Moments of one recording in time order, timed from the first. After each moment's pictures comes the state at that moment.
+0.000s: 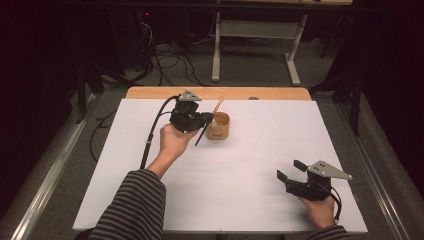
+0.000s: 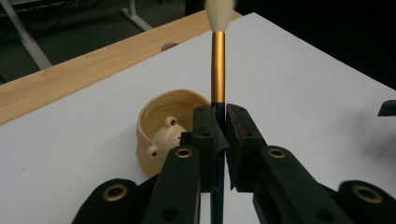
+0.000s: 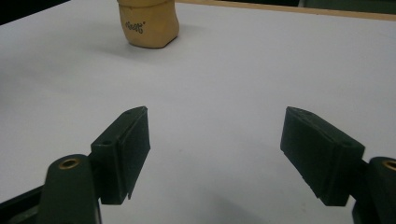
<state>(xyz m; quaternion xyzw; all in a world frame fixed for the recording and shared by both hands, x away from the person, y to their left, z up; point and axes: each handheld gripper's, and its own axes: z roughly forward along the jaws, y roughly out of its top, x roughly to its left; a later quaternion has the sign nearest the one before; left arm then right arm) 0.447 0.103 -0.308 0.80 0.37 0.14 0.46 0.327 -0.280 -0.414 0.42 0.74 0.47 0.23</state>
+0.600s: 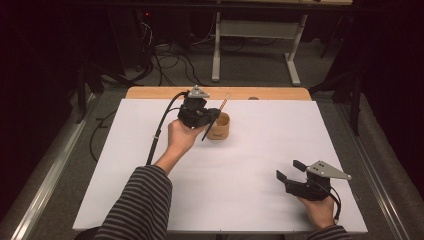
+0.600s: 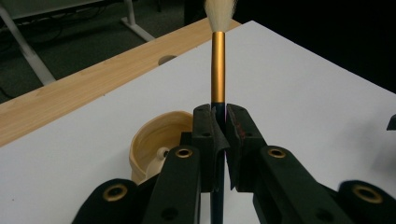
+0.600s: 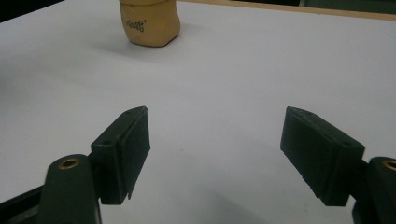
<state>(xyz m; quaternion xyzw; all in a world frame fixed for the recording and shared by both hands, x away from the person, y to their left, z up) 0.461 0.086 -0.306 0.80 0.36 0.15 0.46 0.327 -0.278 -0.414 0.42 0.74 0.47 0.23</state>
